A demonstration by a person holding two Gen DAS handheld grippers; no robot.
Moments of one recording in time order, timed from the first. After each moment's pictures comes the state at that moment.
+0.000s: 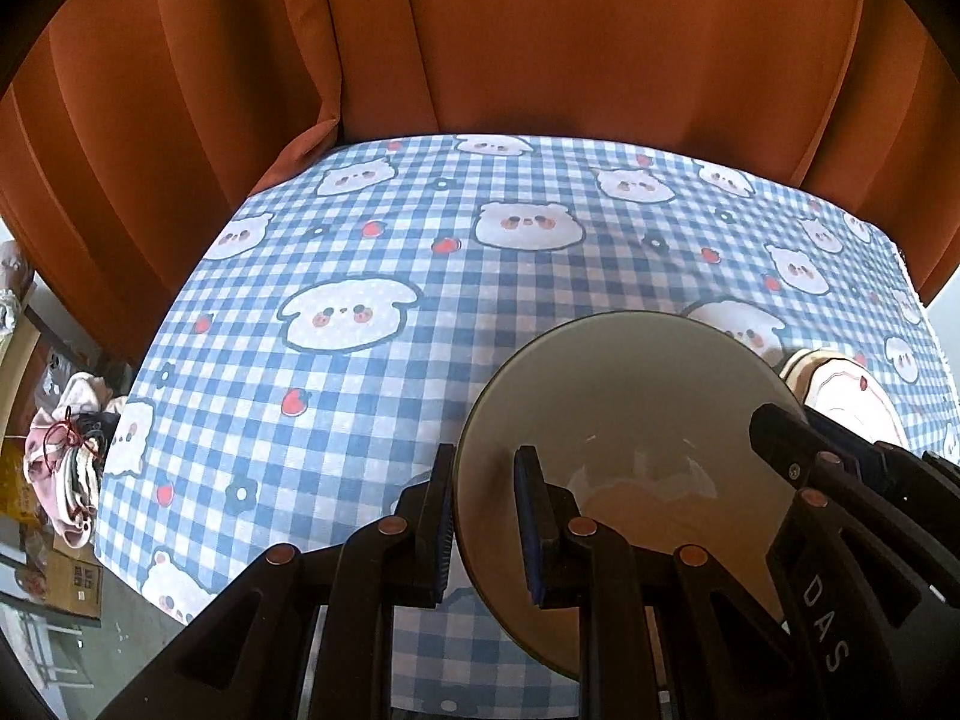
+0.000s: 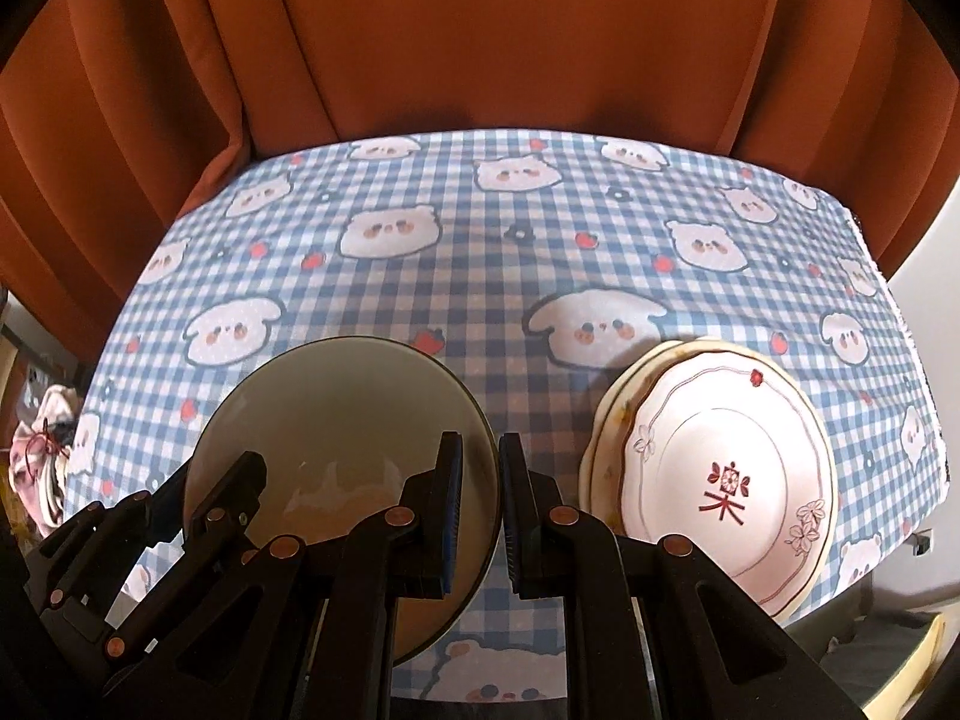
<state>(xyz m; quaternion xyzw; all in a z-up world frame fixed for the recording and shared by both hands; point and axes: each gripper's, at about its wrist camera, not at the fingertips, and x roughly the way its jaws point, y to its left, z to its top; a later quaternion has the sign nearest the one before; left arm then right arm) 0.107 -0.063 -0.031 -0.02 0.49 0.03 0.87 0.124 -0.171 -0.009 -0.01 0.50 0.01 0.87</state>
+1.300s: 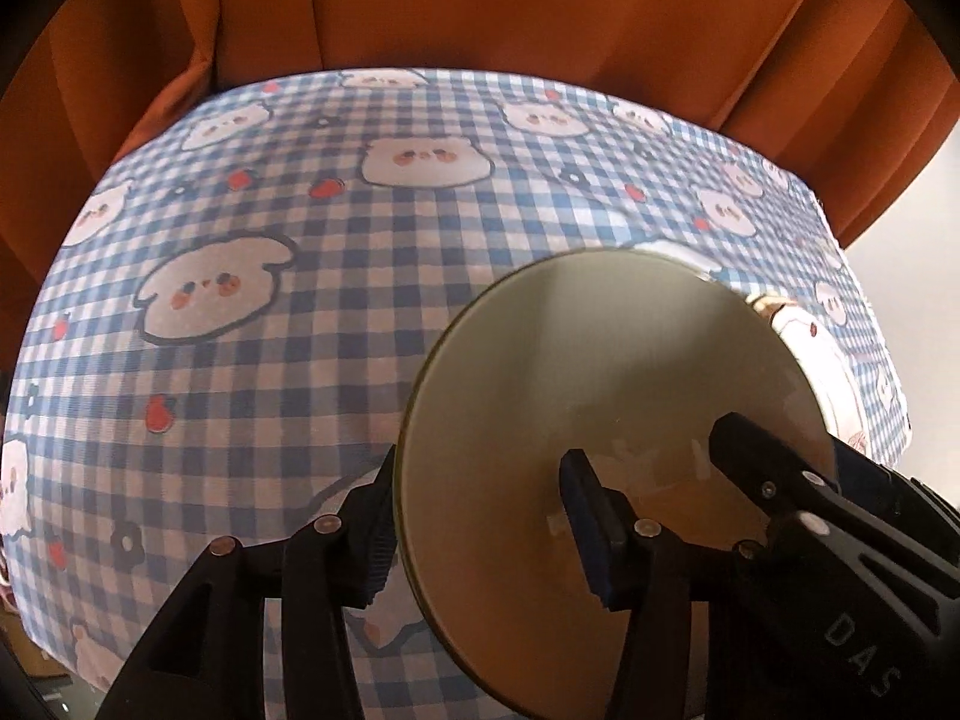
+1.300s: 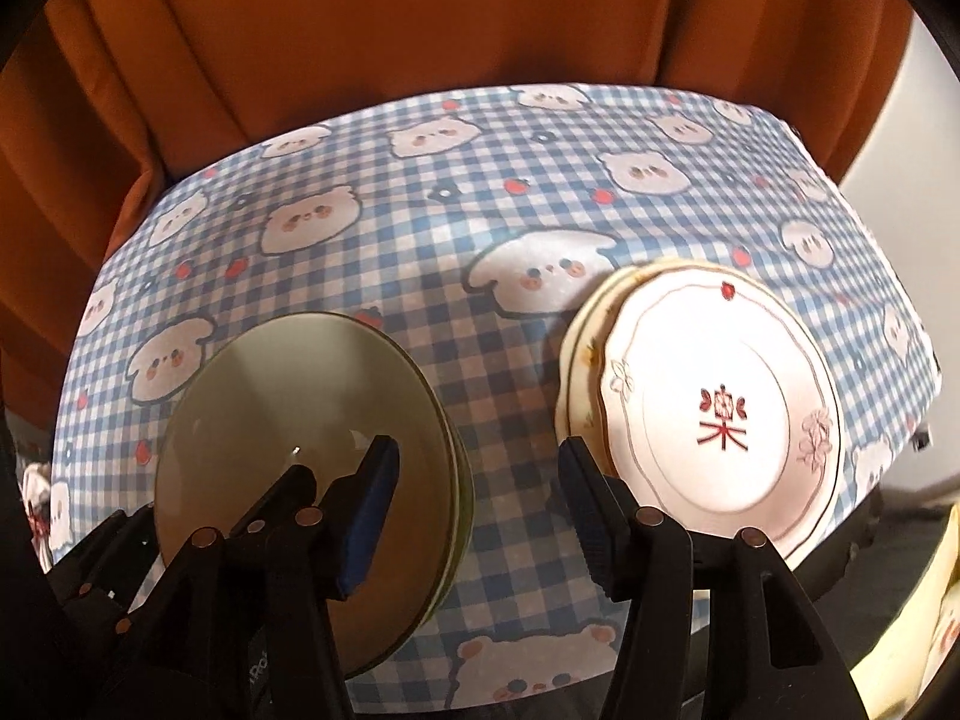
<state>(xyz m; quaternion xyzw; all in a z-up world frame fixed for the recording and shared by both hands) 0.144 -0.058 -0.074 -0.05 0.54 -0.12 0.83 0.124 -0.183 -0.036 0.06 0.52 -0.09 0.85</state>
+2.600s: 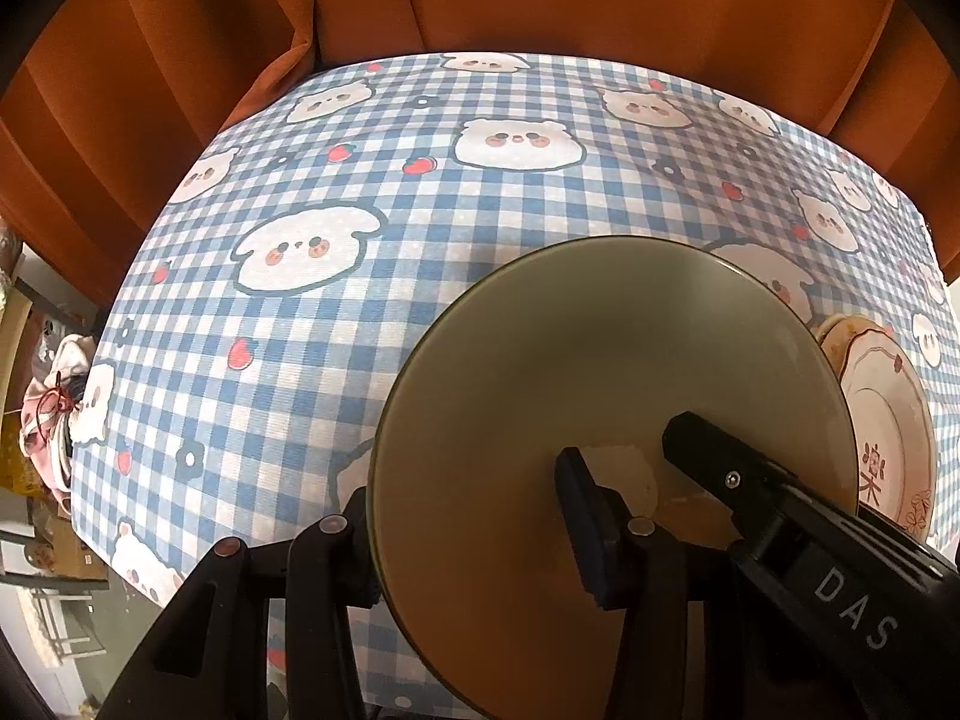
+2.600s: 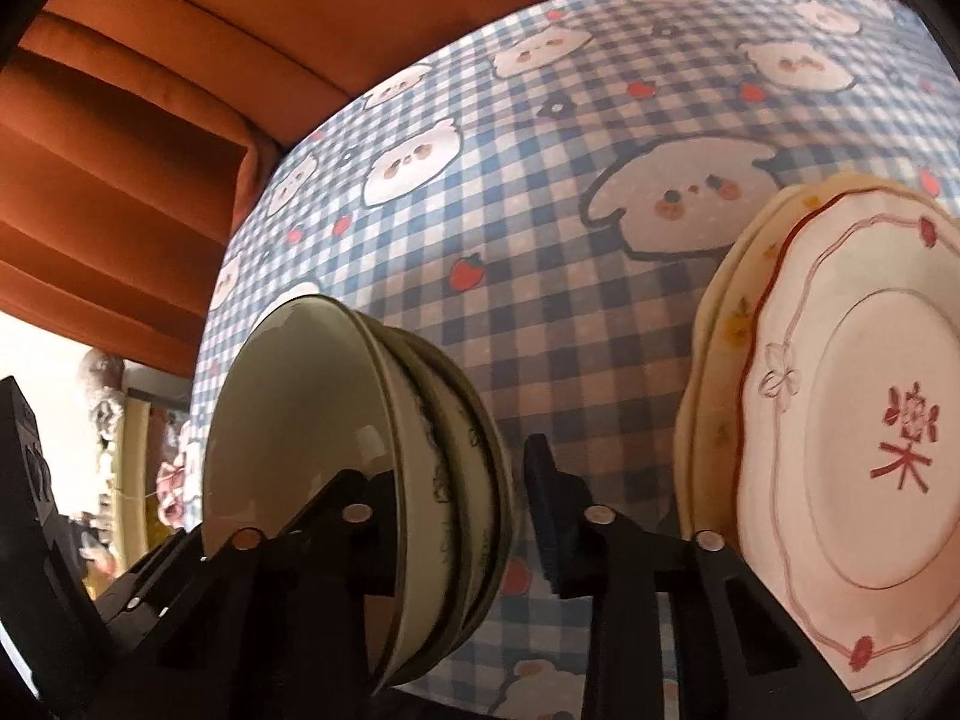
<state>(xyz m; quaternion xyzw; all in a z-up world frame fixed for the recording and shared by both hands) 0.137 -0.081 -0.066 -0.02 0.57 0.04 0.82 0.156 -0.217 -0.084 0.21 0.57 0.13 0.79</state>
